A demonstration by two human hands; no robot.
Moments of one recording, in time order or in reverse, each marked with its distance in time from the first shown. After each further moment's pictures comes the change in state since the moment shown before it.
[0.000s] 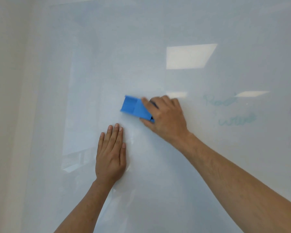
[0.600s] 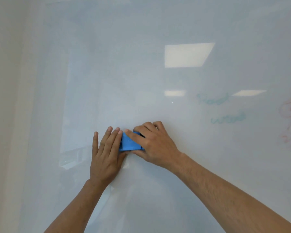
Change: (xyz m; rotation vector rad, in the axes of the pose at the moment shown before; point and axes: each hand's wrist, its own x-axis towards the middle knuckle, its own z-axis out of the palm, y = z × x) left_hand -0.007 -0.001 -0.006 0.136 0.139 0.255; right_hand -0.058 -0.024 0.003 0.086 -0.140 -0.288
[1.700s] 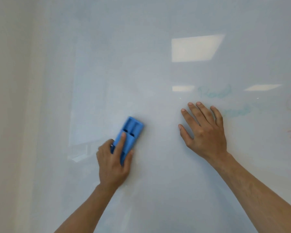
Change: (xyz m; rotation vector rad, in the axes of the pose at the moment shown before) left_hand -0.020 0.045 -0.015 -0.139 -0.040 -0.375; right_hand -0.083 0.083 -0.012 -0.239 0.251 0.356
